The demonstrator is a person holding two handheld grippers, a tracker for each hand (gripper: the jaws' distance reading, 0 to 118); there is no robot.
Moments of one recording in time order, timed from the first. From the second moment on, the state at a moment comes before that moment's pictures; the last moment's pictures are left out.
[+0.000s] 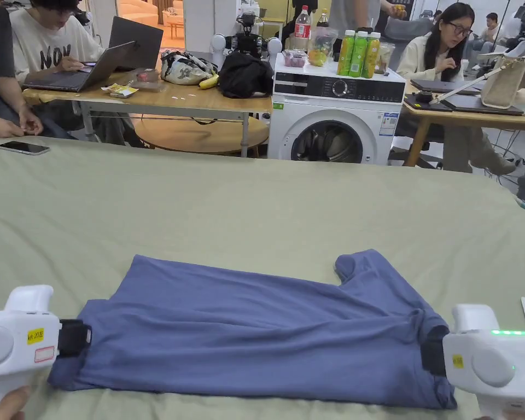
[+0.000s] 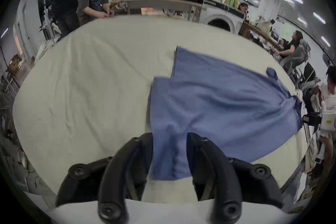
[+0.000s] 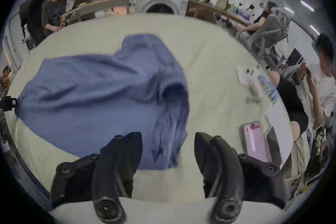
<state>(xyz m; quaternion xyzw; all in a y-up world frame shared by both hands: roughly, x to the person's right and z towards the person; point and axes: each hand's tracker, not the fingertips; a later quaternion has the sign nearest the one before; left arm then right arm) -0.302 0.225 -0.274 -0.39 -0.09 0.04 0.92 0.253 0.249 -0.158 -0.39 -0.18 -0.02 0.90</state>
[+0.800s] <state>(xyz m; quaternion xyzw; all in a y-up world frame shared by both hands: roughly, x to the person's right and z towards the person) -0.244 0.266 -0.373 -0.26 -0.11 -0.01 0.96 0.181 0.266 -0.227 -0.16 -0.13 -0.03 0.98</state>
